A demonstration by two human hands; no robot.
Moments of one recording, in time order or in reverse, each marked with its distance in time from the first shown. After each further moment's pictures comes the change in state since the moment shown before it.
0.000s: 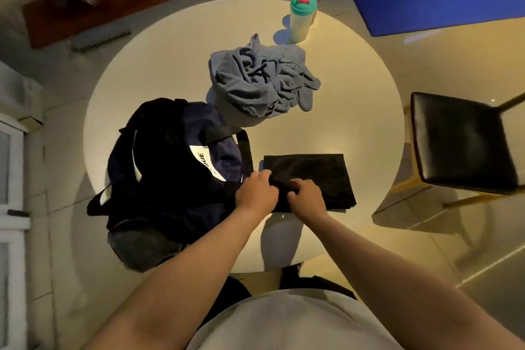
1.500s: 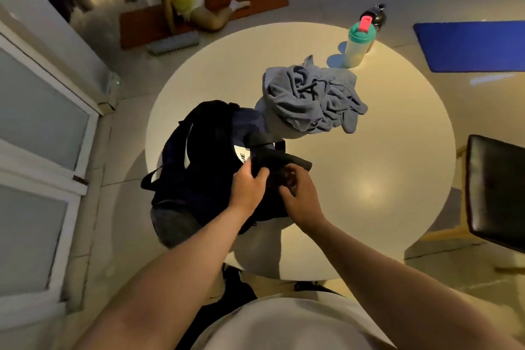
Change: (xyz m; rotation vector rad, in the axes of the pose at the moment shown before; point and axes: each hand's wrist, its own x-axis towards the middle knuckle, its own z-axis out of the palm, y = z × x) left_hand -0.044 -0.046 -0.068 -0.811 0.442 -0.041; right_hand -0.020 -0.075 0.022 0.323 -0.097 -0.423
